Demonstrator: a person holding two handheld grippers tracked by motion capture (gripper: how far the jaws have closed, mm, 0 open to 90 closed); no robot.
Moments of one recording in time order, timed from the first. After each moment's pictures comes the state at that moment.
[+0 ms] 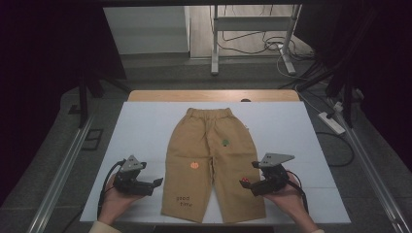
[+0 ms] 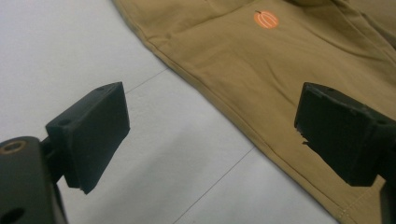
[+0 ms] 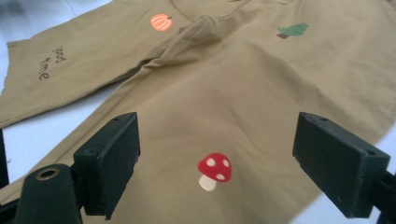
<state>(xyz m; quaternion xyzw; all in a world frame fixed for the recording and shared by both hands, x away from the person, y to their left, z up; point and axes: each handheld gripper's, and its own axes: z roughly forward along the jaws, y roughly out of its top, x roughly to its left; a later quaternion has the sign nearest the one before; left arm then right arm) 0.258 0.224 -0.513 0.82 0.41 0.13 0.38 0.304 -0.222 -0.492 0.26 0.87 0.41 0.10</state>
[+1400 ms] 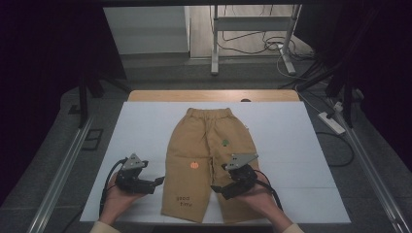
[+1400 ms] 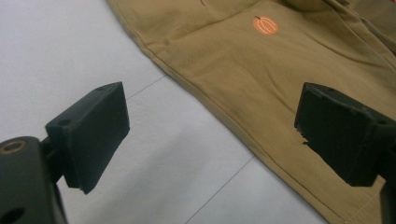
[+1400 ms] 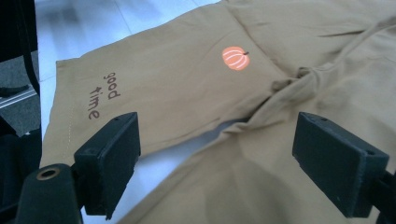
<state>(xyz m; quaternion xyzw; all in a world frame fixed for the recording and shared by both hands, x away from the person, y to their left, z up) 0.263 0.220 -0.513 0.82 0.41 0.13 0.38 0.301 -0.137 -0.497 0.19 0.89 0.41 0.06</state>
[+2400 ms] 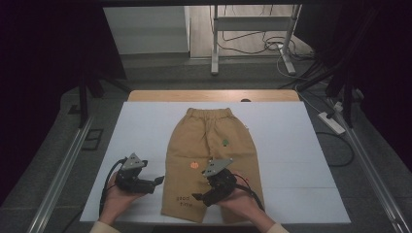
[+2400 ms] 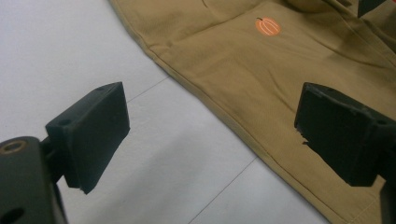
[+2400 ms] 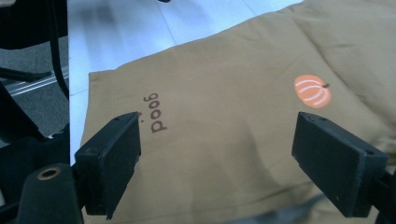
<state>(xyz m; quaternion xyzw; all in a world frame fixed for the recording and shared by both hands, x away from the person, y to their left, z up) 0.264 0.221 -0.513 0.82 0.41 0.14 0.38 0.288 -0.083 -0.507 0.15 0.90 0.40 0.03</state>
